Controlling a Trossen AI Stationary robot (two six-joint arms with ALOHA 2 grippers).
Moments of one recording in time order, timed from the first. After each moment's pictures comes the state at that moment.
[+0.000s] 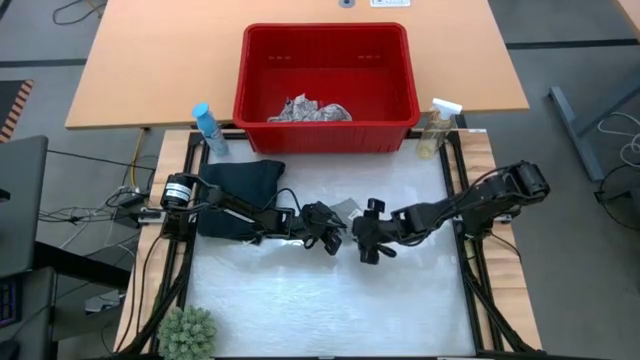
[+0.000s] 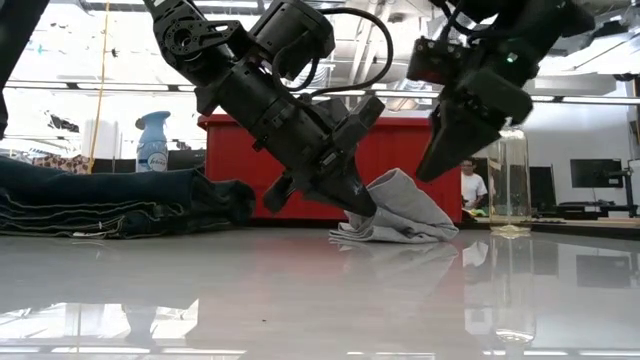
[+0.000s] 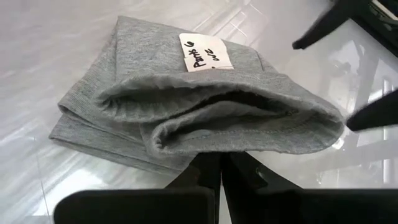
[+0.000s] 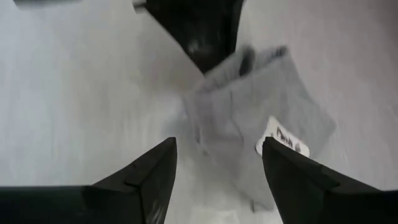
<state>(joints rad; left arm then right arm) -0.07 1.97 1.03 0.31 -0.29 -0.72 0.23 1.51 0.86 -0.33 0.36 0.26</state>
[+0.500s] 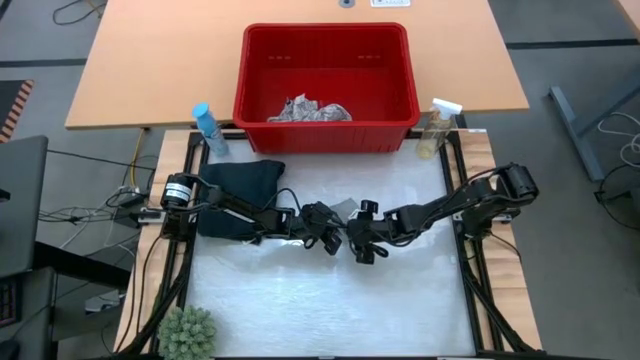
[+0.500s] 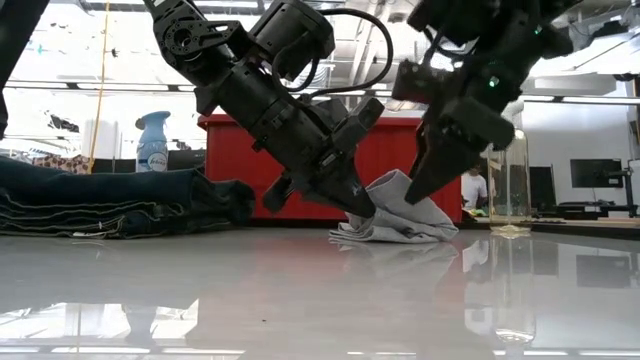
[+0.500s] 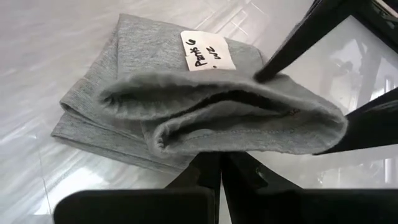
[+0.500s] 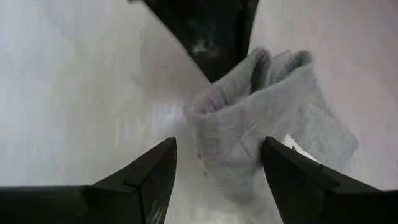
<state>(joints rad) -0.07 1.97 1.03 0.30 -0.29 -0.72 0.19 1.59 0.86 -0.24 0.31 0.19</state>
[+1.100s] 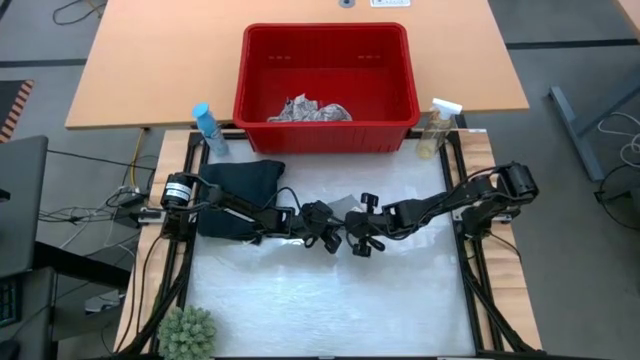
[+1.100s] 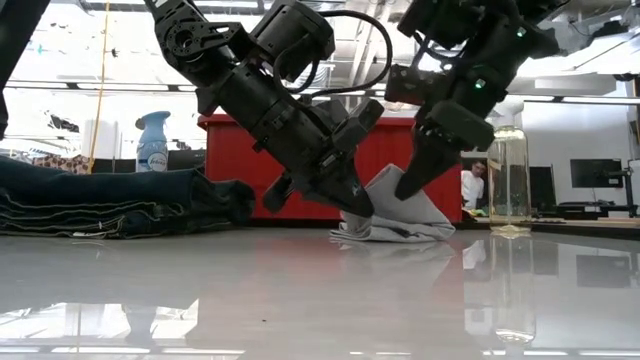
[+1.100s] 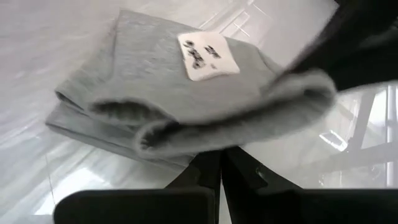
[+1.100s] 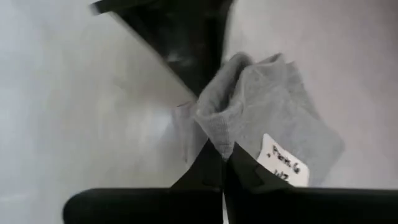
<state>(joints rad) -0.07 1.97 1.03 0.31 -0.30 -0.72 0.15 1.60 0.89 -0.26 0.33 0.17</state>
